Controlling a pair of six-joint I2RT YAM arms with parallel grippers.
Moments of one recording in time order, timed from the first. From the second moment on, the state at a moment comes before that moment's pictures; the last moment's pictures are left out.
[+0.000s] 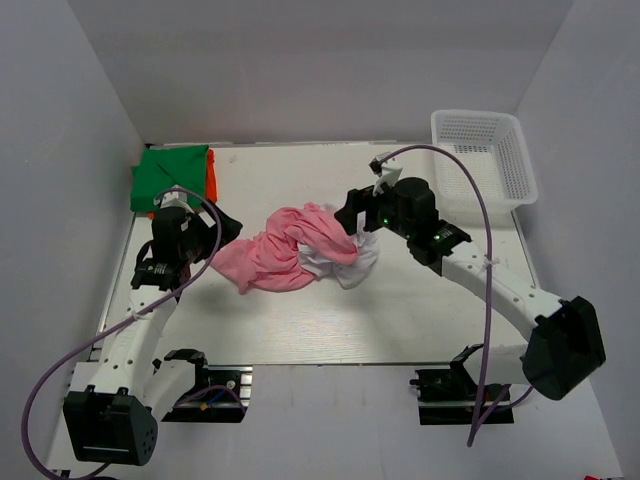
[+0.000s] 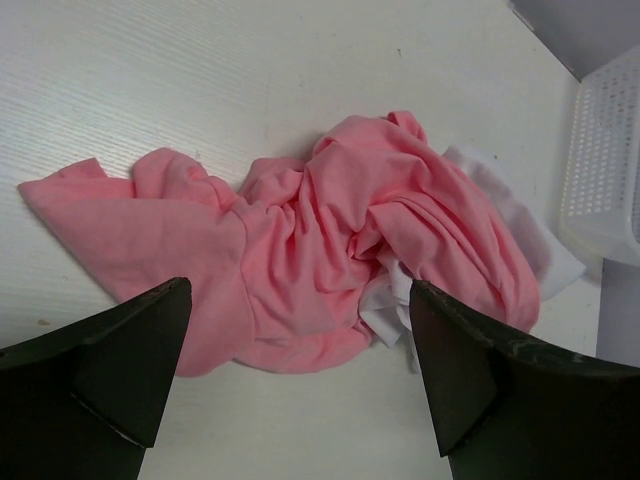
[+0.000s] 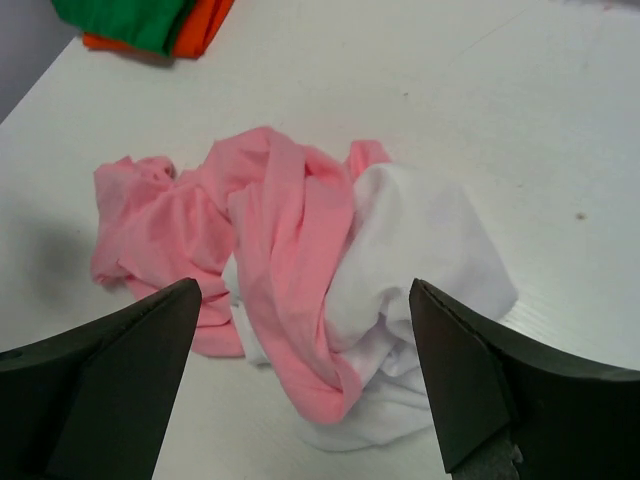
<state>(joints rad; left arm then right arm) -0.08 0.94 0.74 -0.34 0.11 -0.65 0.62 1.32 0.98 0.00 -0.13 0.22</state>
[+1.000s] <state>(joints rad) -0.08 0.92 0.71 -0.32 0.14 -0.65 0.74 1.52 1.21 -0.17 -0.13 0.01</state>
